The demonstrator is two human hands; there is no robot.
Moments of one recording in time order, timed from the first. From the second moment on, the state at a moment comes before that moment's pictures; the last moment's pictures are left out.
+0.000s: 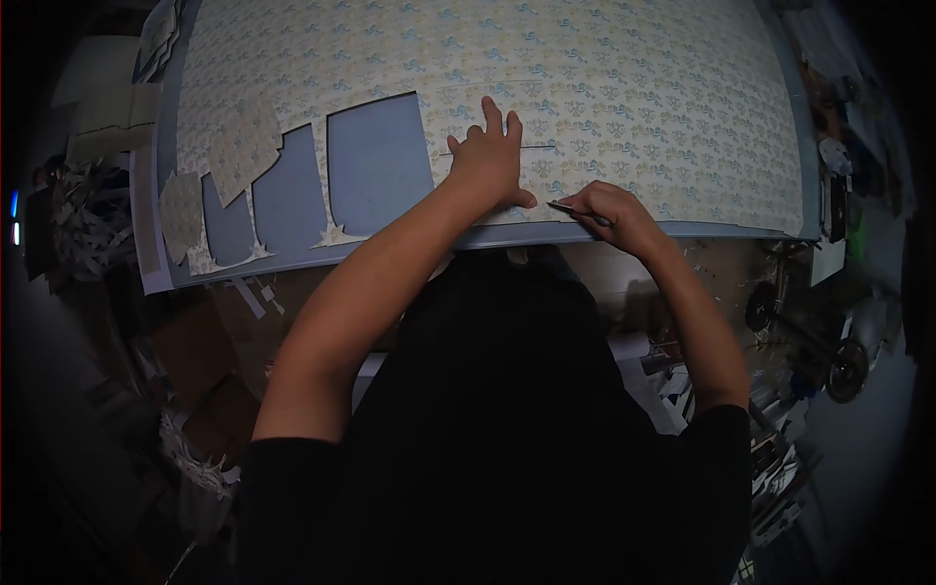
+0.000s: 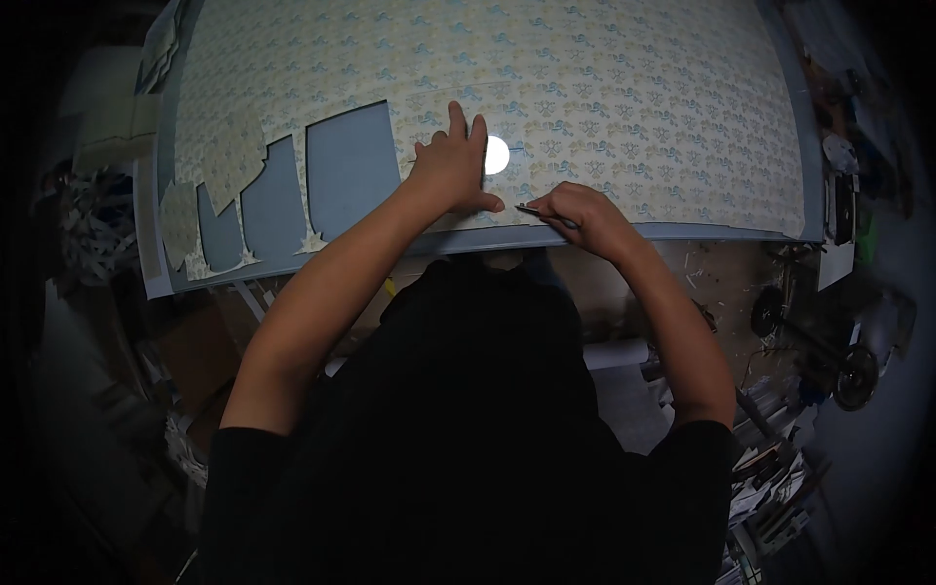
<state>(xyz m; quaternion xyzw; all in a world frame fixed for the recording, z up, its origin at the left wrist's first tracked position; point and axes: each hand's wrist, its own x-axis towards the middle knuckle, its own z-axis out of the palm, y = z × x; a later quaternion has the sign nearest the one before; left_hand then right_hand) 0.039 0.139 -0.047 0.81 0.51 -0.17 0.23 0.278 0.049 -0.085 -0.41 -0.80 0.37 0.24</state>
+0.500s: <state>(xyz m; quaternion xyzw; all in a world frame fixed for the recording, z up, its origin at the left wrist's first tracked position) 0.031 0.126 -0.050 0.82 0.51 -0.11 0.22 0.289 0.046 -0.077 -0.47 -0.73 0.43 0.24</state>
